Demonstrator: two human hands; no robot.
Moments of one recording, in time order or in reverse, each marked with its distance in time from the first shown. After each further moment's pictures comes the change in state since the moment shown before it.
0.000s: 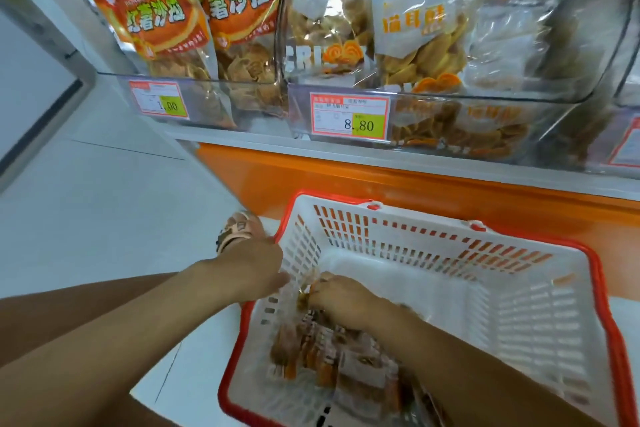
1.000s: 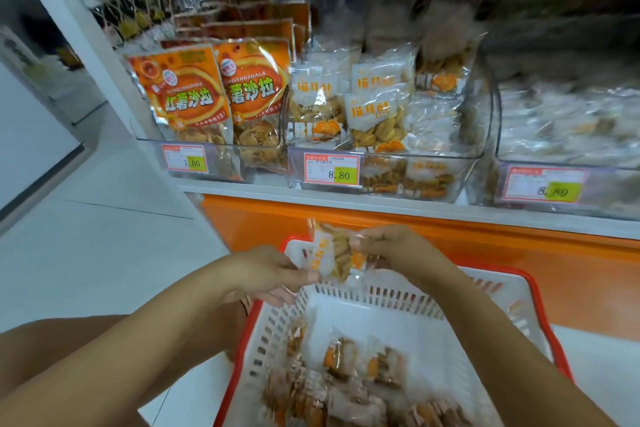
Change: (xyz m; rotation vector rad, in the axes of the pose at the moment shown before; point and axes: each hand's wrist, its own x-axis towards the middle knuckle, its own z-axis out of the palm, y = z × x) left_hand -0.042 0.008 -0.038 -1.061 -0.042 0.147; right_hand -0.124 -0.005 -0.184 1.207 0.540 0.455
